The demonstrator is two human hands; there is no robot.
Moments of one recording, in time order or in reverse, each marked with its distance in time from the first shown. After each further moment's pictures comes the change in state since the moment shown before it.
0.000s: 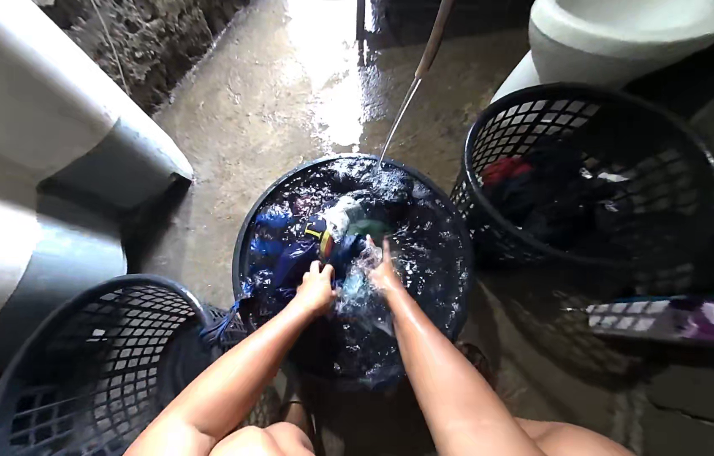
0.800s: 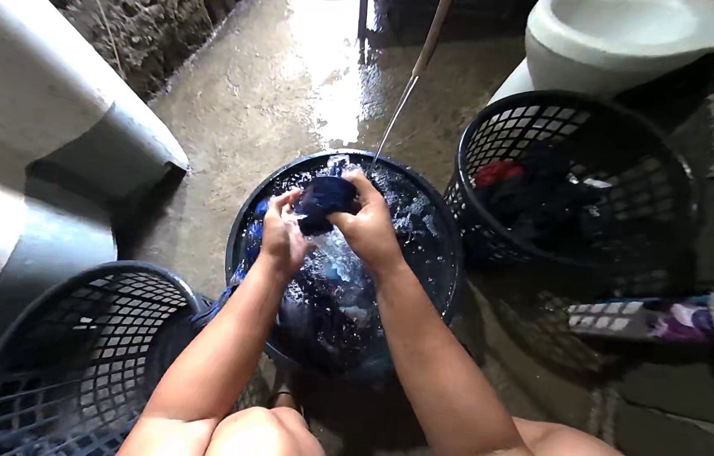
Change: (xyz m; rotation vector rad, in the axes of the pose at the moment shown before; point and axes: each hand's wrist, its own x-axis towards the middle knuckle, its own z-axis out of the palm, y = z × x) left_hand -0.029 0.033 -0.079 -1.608 0.354 0.230; right_hand -0.074 -0.144 -0.054 0.672 0.076 -0.688
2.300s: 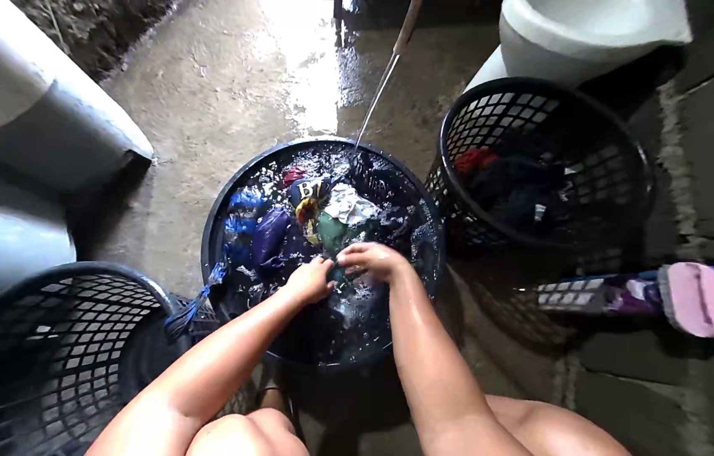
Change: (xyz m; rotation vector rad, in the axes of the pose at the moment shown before) left_hand 0.001 -0.113 -0.020 1.720 -0.646 -0.148; right_hand -0.040 0.108 -0.084 -0.178 -0.315 0.907
